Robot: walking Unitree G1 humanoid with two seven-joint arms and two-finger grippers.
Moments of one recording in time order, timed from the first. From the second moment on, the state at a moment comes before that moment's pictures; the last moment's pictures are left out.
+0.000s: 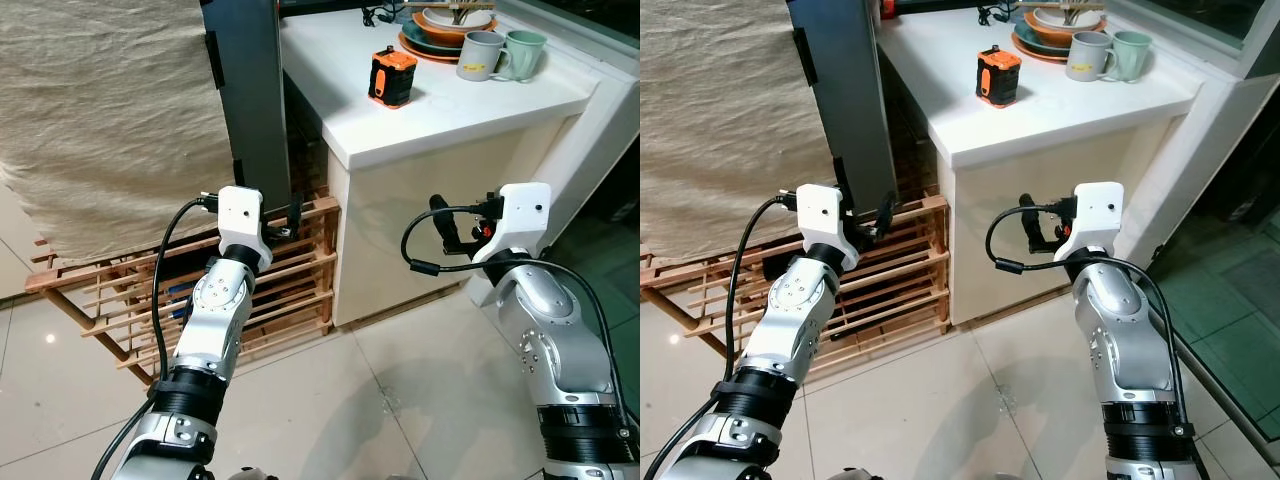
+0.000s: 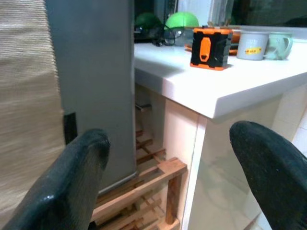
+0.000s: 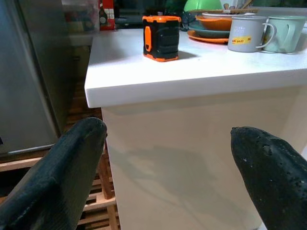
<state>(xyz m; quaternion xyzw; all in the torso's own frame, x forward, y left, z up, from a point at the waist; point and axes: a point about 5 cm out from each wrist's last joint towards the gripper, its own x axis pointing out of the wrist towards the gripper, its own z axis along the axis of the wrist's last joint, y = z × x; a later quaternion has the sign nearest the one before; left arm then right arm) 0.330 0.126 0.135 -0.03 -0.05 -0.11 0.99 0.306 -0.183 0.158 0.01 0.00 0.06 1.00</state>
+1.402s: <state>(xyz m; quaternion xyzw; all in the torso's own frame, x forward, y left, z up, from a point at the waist) 0.327 0.129 0.141 -0.05 -0.01 -0.09 0.99 0.294 -0.194 0.145 0.02 -0.01 0.04 1.00</state>
